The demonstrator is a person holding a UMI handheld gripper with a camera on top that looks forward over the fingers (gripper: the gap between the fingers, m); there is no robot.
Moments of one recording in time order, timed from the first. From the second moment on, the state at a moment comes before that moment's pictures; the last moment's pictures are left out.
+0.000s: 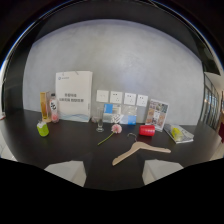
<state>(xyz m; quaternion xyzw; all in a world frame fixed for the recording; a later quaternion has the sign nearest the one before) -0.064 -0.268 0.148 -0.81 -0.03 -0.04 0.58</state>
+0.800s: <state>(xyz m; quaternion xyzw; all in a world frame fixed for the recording) -0.281 -0.293 0.086 -0.85 -0.07 0.02 0.53</state>
